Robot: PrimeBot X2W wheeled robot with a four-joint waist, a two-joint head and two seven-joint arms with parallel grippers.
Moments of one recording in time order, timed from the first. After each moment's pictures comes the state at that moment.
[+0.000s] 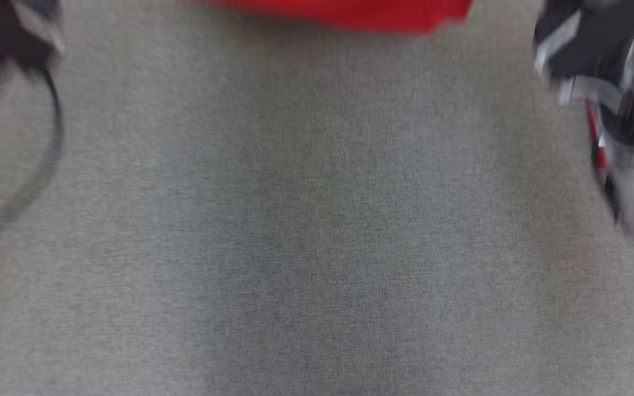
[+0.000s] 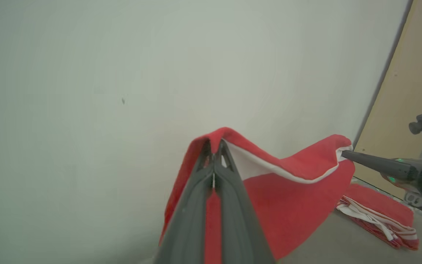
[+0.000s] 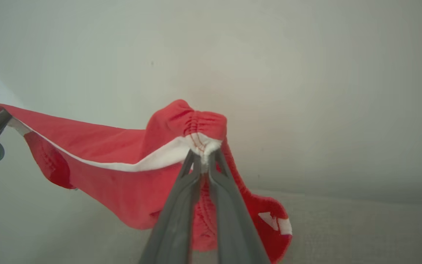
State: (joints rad) left arm -1.53 0.80 -1.08 0.26 -1.29 -0.13 -0.26; right arm -1.10 -0.42 0.35 0.25 0.88 0.13 0.24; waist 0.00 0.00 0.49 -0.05
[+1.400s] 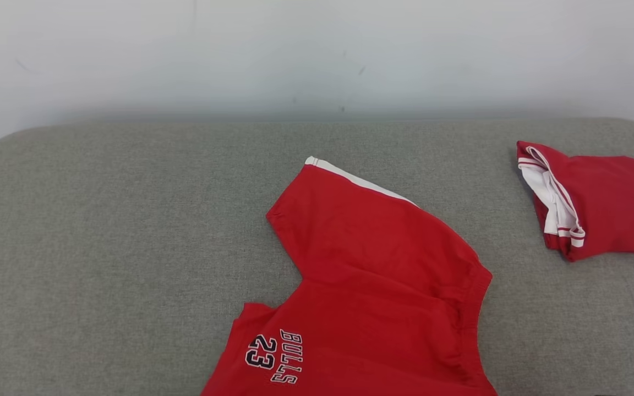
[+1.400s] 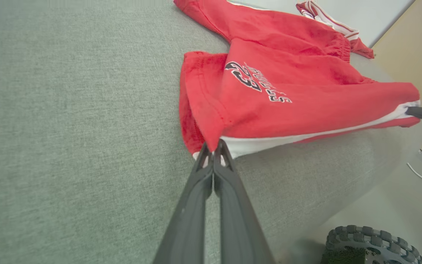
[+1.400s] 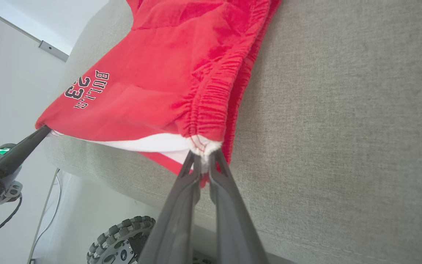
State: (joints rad) left arm 0.00 0.59 -0.68 0.16 -0.76 -0.13 -0.26; right arm 0.31 -0.53 0.30 -0.12 0.89 0.13 0.21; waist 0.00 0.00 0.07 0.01
